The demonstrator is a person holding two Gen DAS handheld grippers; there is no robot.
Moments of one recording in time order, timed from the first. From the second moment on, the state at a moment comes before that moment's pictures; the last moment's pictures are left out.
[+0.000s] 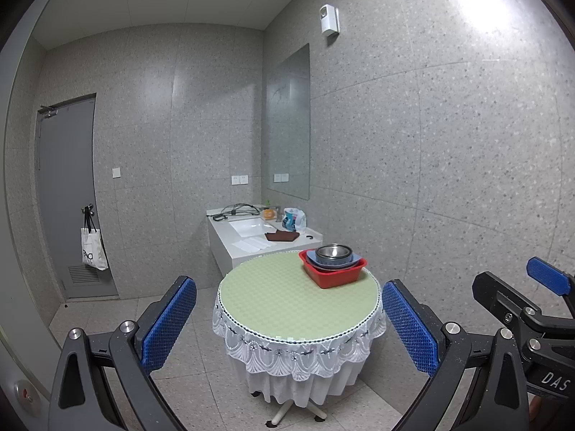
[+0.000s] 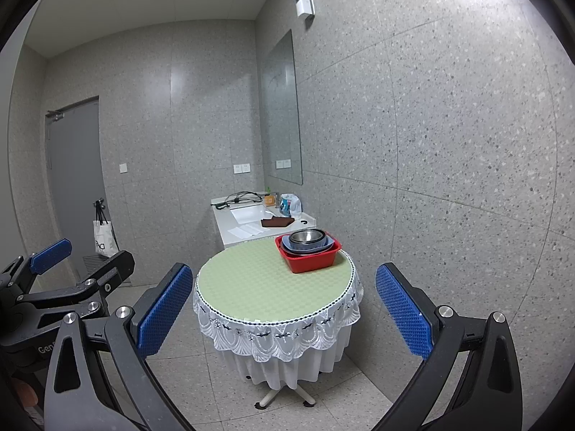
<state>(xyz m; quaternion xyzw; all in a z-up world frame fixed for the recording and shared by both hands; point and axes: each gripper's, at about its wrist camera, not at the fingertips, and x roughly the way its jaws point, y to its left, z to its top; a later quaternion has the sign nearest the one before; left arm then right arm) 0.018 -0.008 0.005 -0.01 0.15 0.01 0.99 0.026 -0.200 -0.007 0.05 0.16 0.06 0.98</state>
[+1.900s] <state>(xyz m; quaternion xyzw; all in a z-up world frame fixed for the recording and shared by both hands) 0.022 -0.027 -0.004 -0.01 0.14 0.03 0.99 0.040 -0.207 -0.011 0.06 0.16 0.07 0.98</state>
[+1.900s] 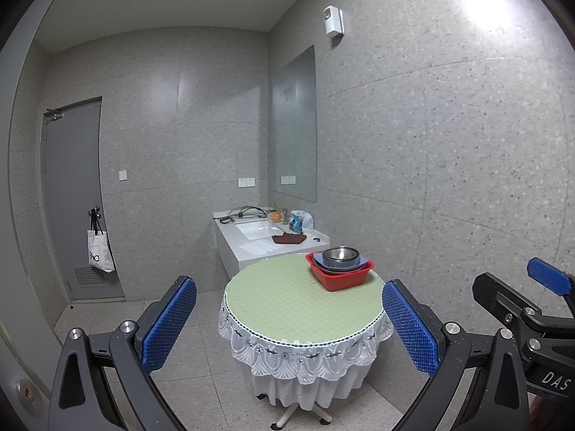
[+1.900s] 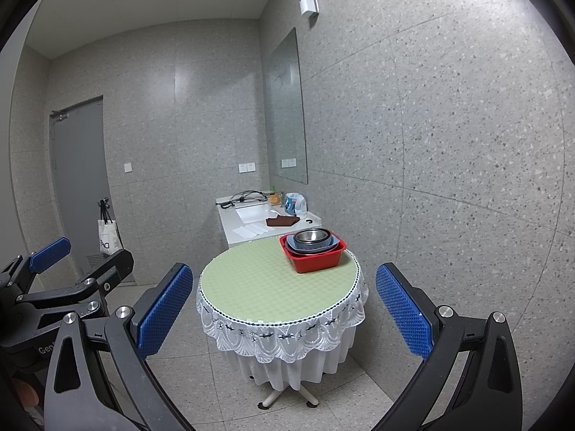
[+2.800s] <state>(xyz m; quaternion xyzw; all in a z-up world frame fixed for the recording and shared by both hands) 0.025 -0.030 -0.008 -0.01 0.14 0.03 0.99 0.041 -0.207 -0.012 0.05 0.16 0.08 0.98</state>
